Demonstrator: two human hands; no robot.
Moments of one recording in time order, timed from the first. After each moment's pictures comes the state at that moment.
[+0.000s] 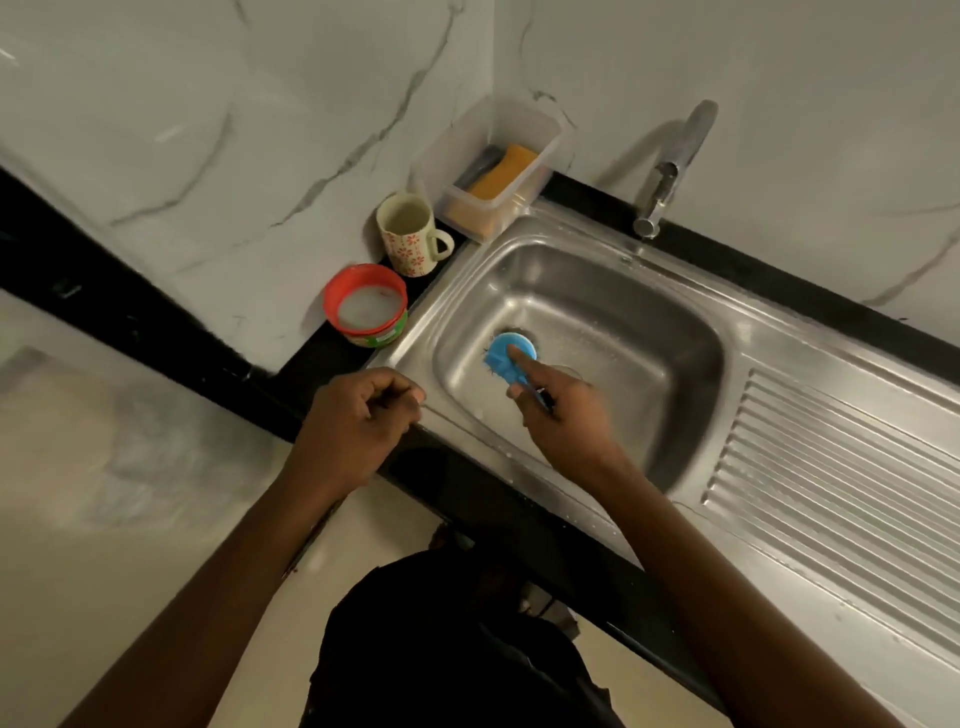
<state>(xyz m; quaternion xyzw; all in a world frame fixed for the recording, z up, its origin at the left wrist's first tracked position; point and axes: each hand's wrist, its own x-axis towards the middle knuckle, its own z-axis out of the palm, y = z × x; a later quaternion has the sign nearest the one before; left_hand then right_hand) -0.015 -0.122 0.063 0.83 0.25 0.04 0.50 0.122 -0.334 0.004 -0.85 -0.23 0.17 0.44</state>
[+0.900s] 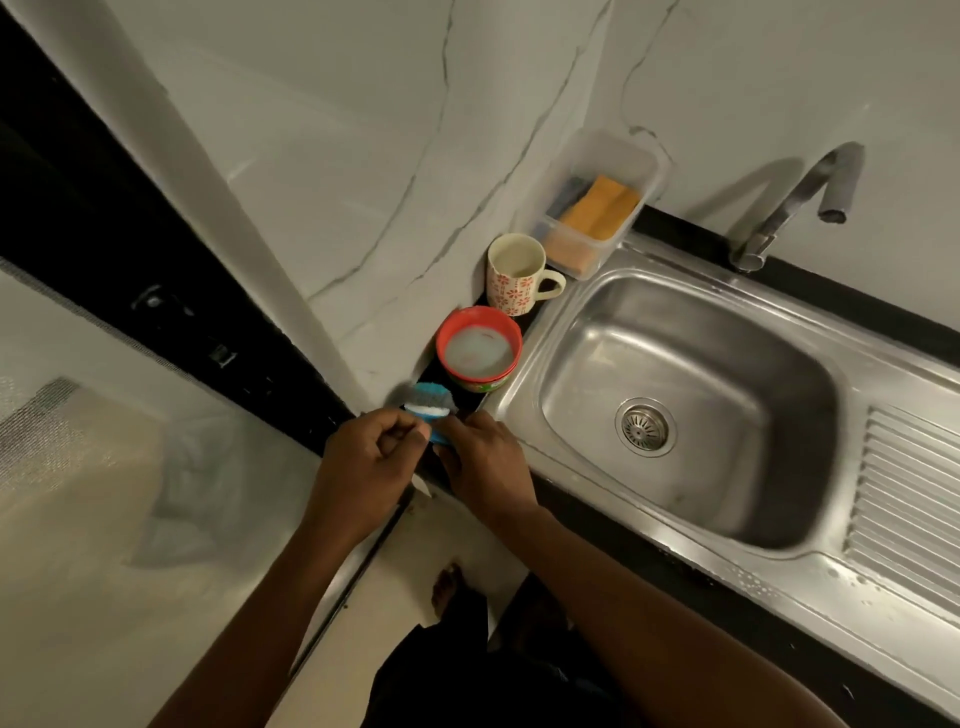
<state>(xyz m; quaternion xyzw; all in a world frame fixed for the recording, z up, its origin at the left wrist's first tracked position) -0.055 0.029 0.031 0.80 0.31 0.06 0.51 0.037 -0.103 -0.066 -0.88 -0.38 0.05 0.28</state>
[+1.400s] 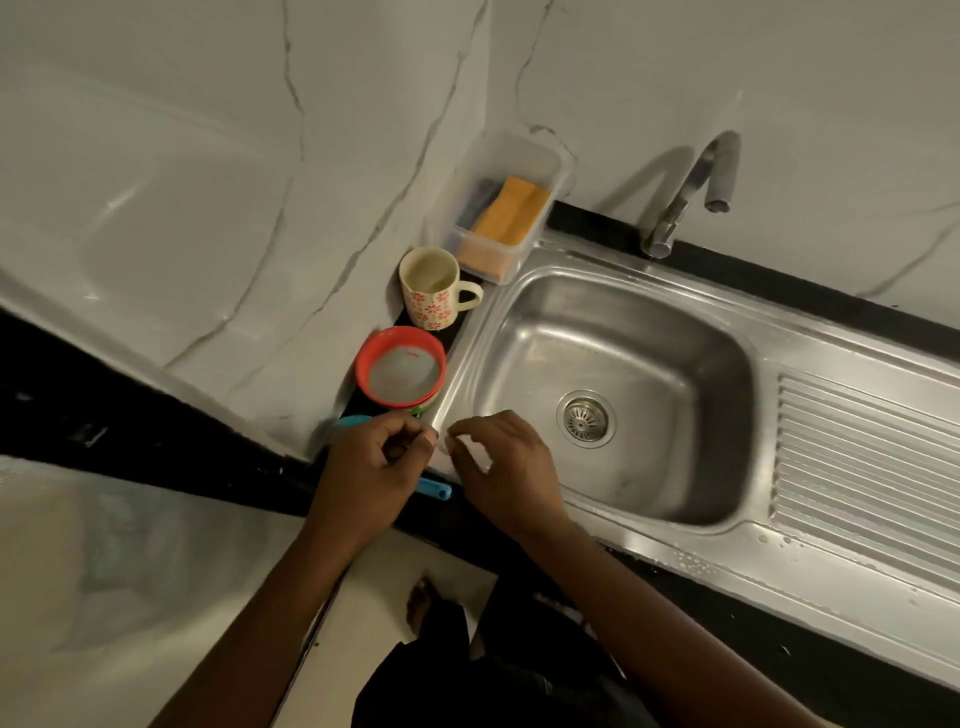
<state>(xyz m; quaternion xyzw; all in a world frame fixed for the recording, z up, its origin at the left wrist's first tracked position) 0.008 -0.016 0.036 0.83 0.20 0.03 0.52 0.076 -0.183 -0.031 -0.88 -0.28 -0.05 0.39</state>
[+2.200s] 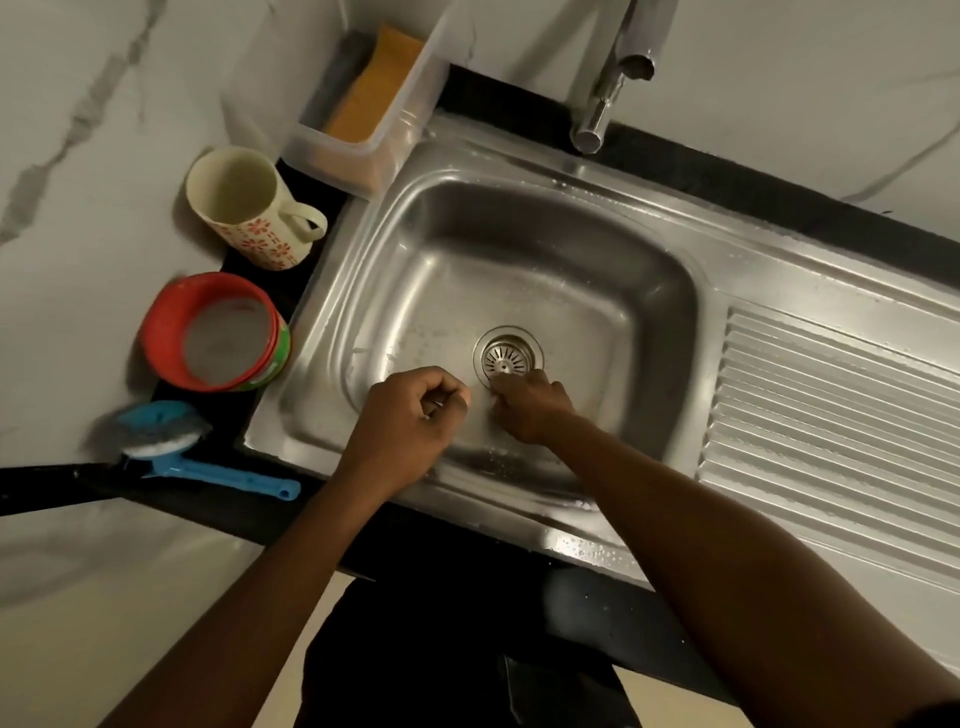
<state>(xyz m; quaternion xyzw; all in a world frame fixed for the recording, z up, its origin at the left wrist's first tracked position) 0.121 -0.157 -0.040 0.85 0.16 -0.09 0.50 0.218 -0.336 -0.172 -0.91 -0.18 0.37 0.05</state>
